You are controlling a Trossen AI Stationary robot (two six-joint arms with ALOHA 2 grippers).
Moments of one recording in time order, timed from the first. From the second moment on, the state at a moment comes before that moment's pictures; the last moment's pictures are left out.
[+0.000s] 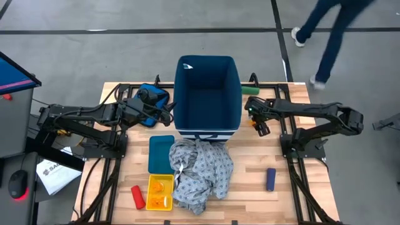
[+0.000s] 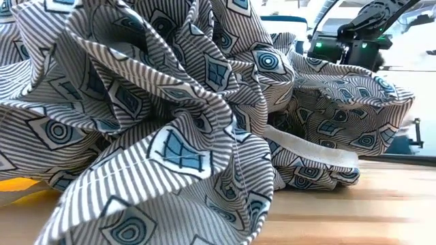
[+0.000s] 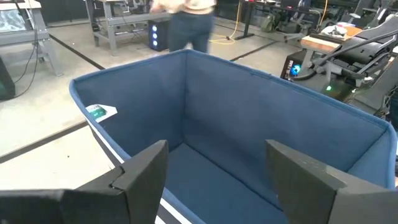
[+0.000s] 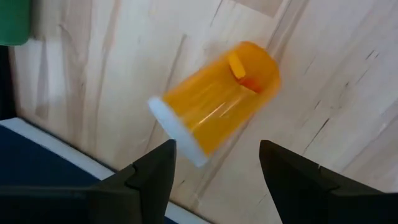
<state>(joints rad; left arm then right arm) -0.03 1.01 0.97 -0.25 -0.72 -0.29 -0.42 1.24 0.68 -0.70 0.16 2.30</state>
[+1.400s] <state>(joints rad) -0.03 1.01 0.97 -0.24 -0.70 -0.30 -0.52 1.38 0.68 -0.67 0.10 2.32</state>
